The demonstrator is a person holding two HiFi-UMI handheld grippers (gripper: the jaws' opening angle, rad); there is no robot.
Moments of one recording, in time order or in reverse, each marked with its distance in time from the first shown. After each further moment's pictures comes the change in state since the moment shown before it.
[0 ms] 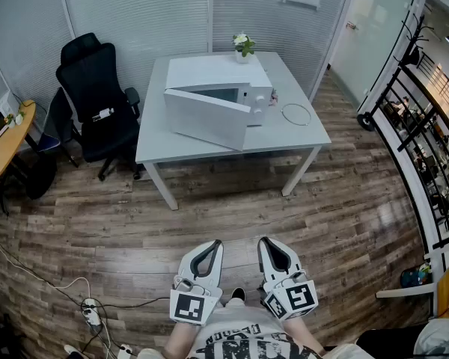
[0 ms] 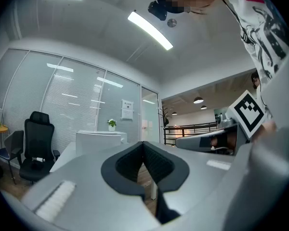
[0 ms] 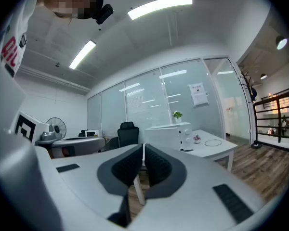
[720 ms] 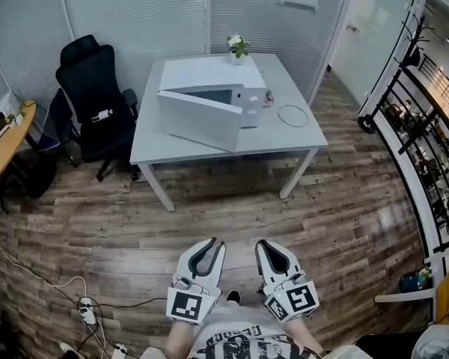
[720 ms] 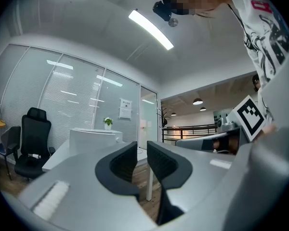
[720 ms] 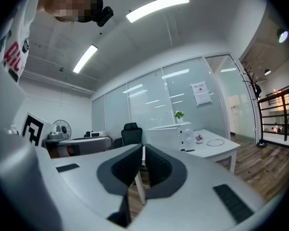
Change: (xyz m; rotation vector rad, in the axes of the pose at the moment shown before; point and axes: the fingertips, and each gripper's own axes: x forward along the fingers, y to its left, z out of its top) left arm 0.022 -0.027 -0.003 -0.024 0.003 -0.018; right arm -0.016 -0.023 -0.002 0.014 -0.007 0.061
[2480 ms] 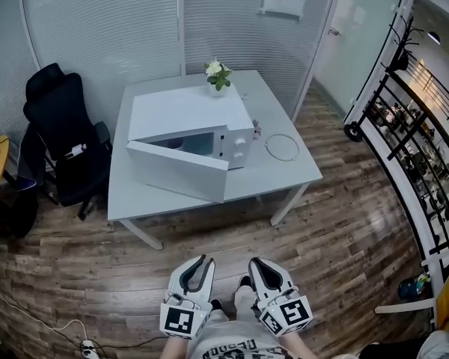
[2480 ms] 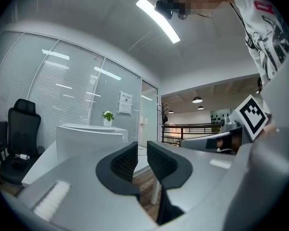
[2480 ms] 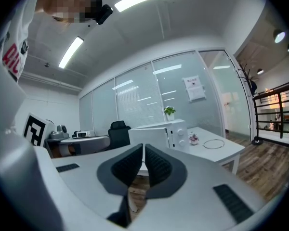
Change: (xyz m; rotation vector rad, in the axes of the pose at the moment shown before) left arm 0.150 0.115 -0.005 0.013 0.041 -0.034; right arm 0.145 -0.094 0.003 0.035 0.040 -0.092
